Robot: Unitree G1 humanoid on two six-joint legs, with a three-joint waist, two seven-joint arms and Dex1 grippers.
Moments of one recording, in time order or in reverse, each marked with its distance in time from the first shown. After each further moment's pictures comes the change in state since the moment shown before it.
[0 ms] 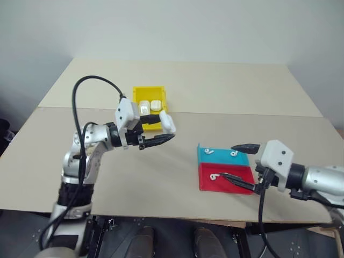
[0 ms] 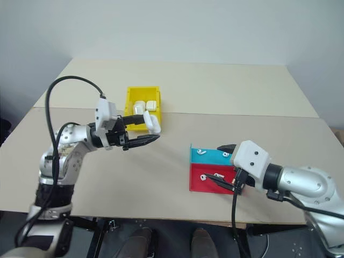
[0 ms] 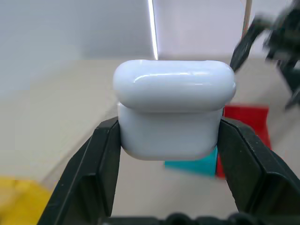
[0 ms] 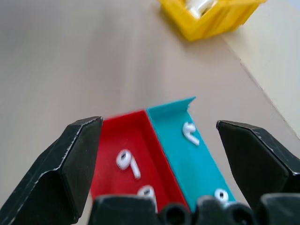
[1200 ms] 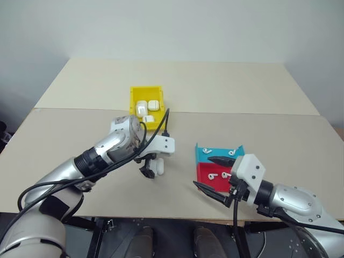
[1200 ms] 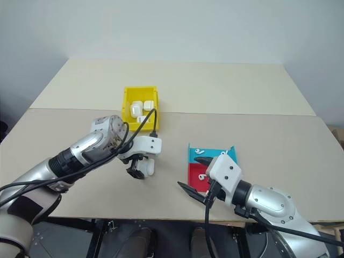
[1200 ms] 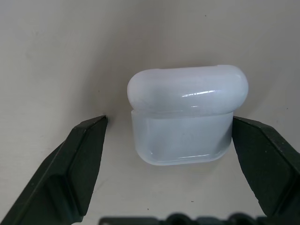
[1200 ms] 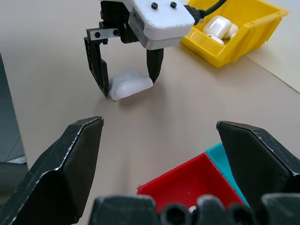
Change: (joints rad) left arm -0.467 0.285 -0.874 0.117 0.690 0.510 -0.346; right arm 0.075 0.342 0.198 -0.173 0.011 0.066 -0.250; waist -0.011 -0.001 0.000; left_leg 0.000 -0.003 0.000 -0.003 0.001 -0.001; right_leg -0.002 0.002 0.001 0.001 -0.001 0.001
